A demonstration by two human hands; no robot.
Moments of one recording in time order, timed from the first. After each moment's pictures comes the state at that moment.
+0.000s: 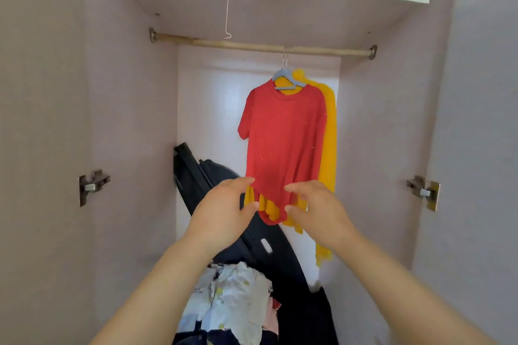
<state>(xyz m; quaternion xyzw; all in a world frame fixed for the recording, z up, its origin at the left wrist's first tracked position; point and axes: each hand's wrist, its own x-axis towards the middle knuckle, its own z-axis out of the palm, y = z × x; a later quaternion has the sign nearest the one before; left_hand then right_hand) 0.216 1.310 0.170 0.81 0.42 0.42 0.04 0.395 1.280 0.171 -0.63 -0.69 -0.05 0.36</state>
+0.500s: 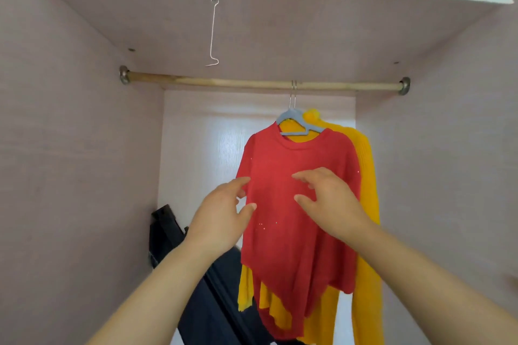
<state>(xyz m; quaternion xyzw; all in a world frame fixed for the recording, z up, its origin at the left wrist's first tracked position) 0.269 1.550 0.251 0.78 0.36 0.51 0.00 0.458 1.512 0.277 -0.56 -0.70 -0.22 0.39</state>
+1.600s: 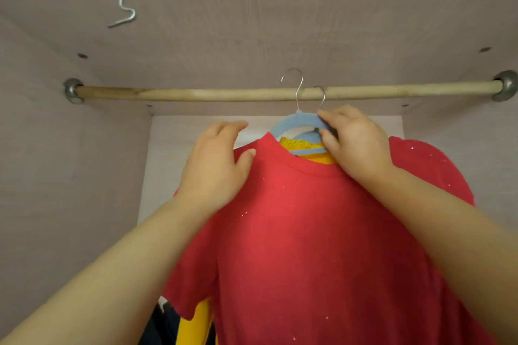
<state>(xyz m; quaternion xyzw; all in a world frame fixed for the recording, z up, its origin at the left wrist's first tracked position) 0.327 1.730 0.390 0.68 0.35 0.60 -0.23 0.546 1.725 0.432 -0.45 -0.59 -0.47 0.48</state>
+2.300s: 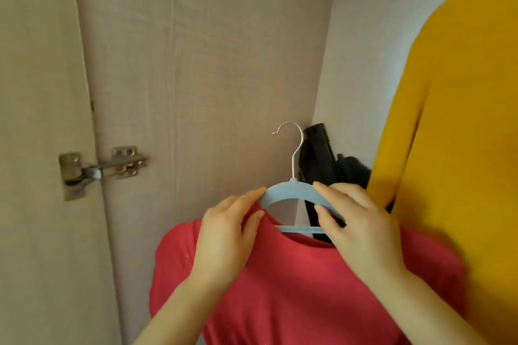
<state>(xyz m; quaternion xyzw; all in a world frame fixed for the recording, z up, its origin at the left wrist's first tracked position) 0.176 1.614 0.079 0.55 0.64 0.51 -0.16 0.349 1.714 0.106 -0.21 -0.80 -0.14 0.54</state>
